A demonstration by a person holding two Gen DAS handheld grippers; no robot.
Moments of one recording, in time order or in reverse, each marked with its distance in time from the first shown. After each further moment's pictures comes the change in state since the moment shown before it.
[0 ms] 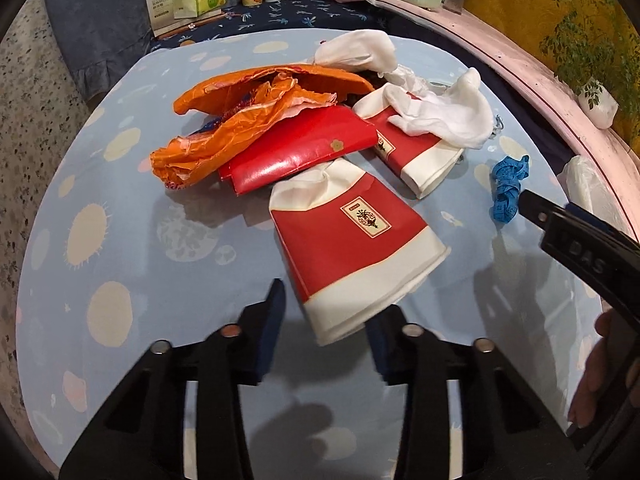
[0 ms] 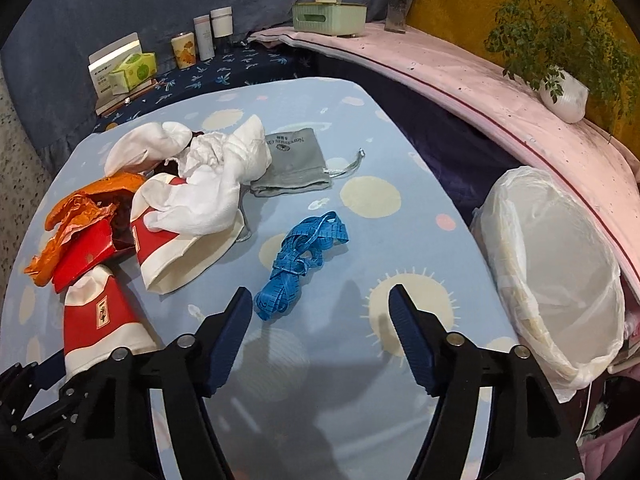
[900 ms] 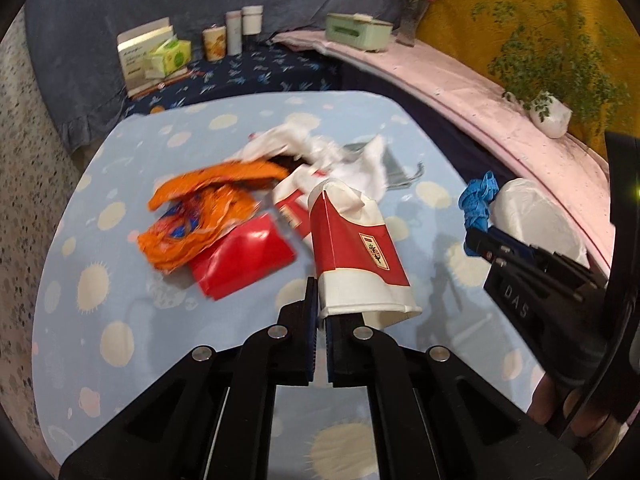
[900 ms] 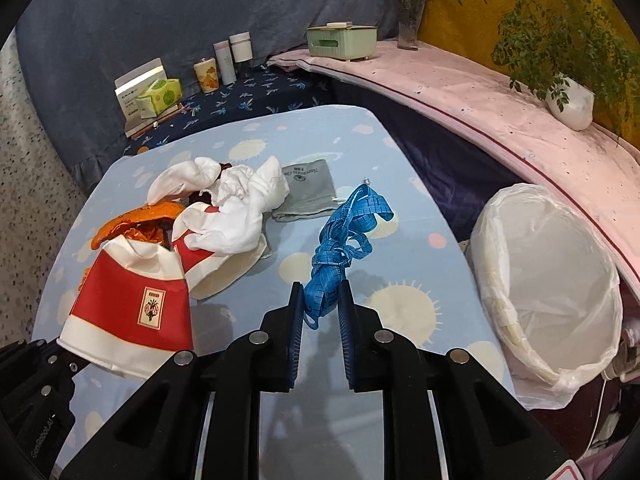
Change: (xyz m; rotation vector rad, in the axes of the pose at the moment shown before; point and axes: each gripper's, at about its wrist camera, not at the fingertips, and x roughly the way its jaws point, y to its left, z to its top) left arm -0.076 -0.059 0.022 0.092 -0.152 -0.080; right arm -0.062 -0.032 0.003 0.027 -0.082 0.087
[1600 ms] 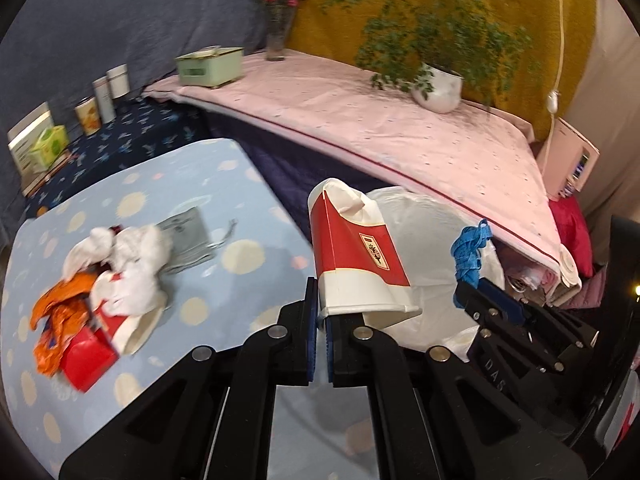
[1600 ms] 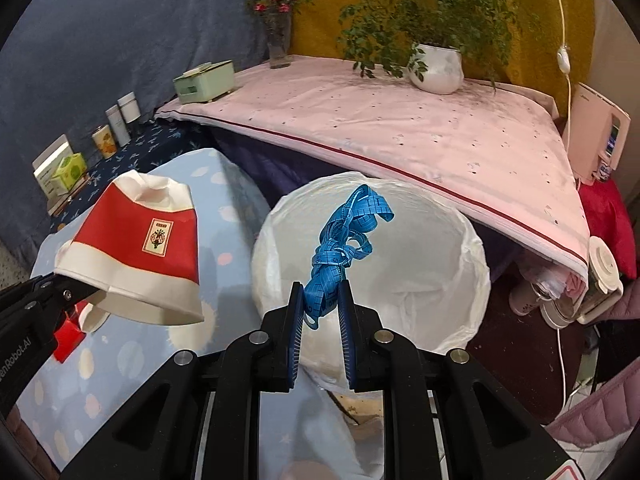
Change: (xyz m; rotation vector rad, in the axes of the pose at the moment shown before) left arm 0.015 -0.185 0.044 0.272 -0.049 -0.243; right arm -0.047 -0.171 -0.017 0.257 -0.059 -0.223
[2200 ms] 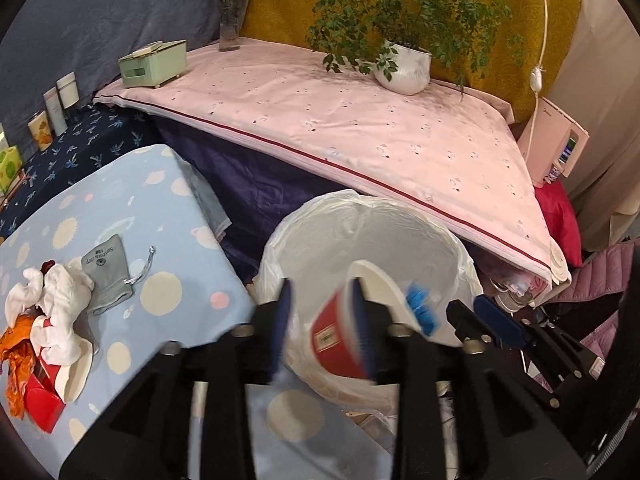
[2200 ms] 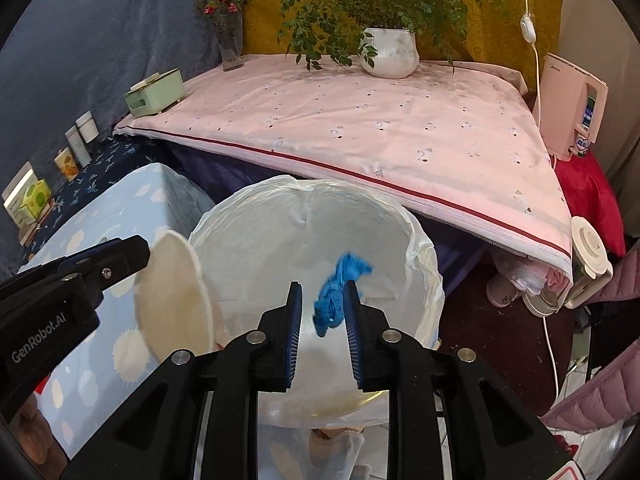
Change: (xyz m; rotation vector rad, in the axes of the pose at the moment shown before) left arm 0.063 -0.045 0.032 0.043 0.043 -0.072; right arm 0.026 -0.046 0.014 0.084 0.006 -0.075
